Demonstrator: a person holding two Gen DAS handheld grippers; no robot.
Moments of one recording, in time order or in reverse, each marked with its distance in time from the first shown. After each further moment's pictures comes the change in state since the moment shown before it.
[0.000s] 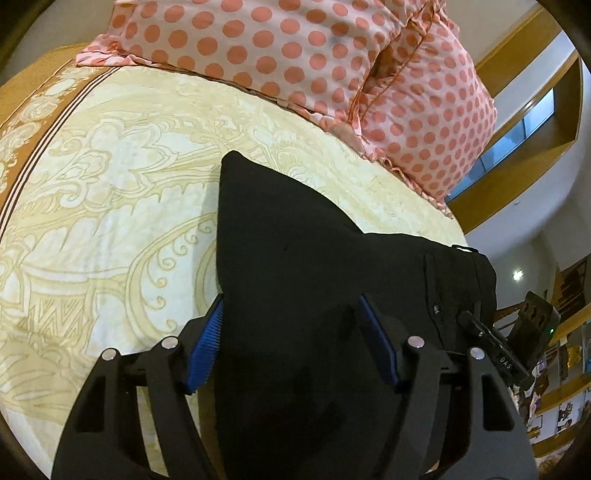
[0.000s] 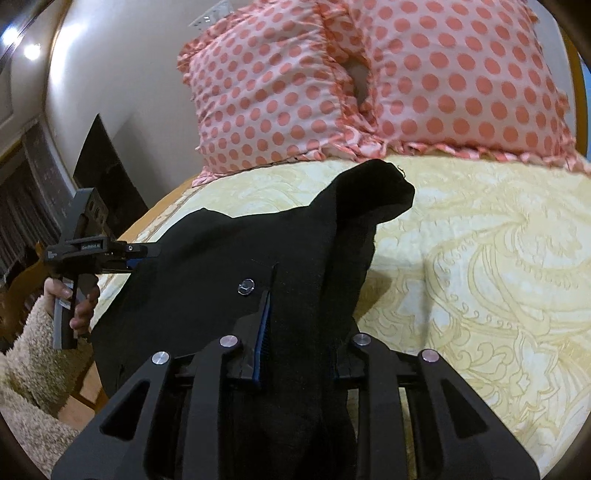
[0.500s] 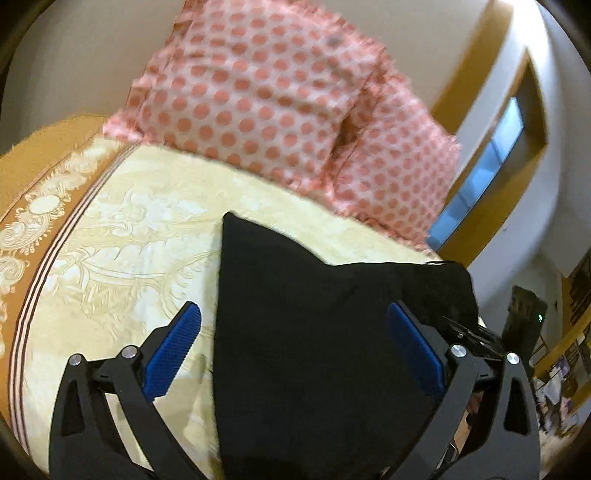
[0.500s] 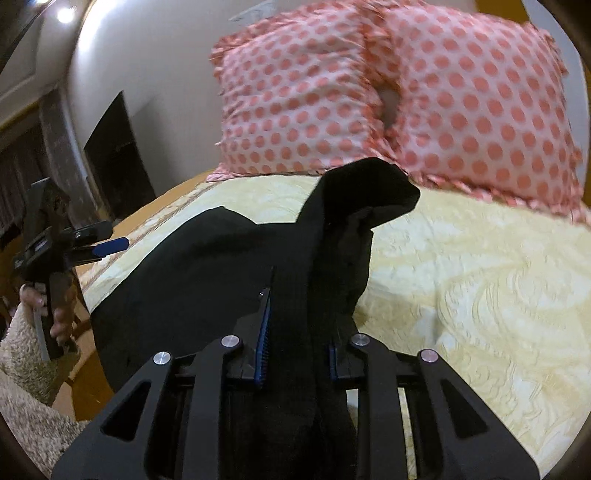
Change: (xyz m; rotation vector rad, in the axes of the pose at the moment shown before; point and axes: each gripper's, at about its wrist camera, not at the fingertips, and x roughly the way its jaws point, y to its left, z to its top) left arm -0.072 -0.017 -0.045 0.061 -0.285 0.001; right arm -0.009 0.027 0.002 -0.149 -0.043 -0.022
